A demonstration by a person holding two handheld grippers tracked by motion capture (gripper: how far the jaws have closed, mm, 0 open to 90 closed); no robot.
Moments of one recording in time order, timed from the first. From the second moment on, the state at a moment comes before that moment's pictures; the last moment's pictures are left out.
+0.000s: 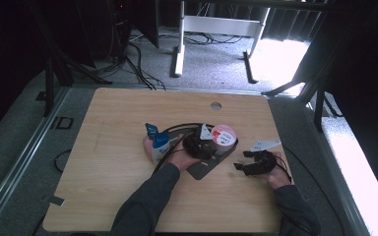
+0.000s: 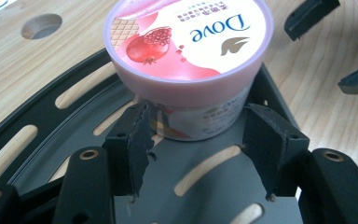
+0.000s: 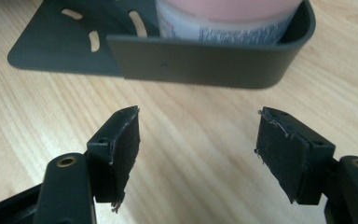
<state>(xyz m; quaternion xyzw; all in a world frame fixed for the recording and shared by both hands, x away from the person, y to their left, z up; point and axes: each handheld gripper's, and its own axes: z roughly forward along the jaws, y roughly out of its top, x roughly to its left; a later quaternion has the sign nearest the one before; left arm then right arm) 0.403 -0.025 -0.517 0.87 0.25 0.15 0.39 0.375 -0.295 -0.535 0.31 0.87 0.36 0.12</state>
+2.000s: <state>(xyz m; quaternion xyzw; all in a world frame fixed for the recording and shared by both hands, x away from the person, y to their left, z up) 0.349 0.020 -0.476 0.89 0.21 0.07 0.39 0.326 -0.287 -0.559 0.33 0.85 0.38 0.15</state>
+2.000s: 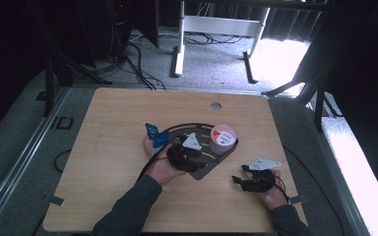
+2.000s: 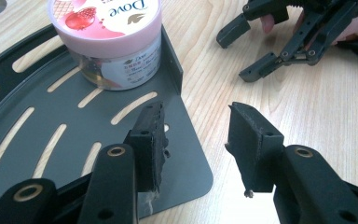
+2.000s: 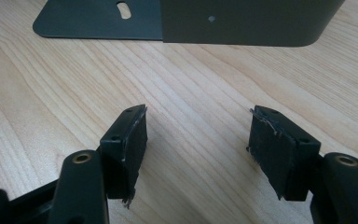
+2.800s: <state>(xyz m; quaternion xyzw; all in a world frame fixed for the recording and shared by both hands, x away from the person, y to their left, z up) 0.336 0.051 -0.463 0.90 0.20 0.06 0.39 0.326 -0.287 -0.559 0.32 0.85 0.38 0.15</state>
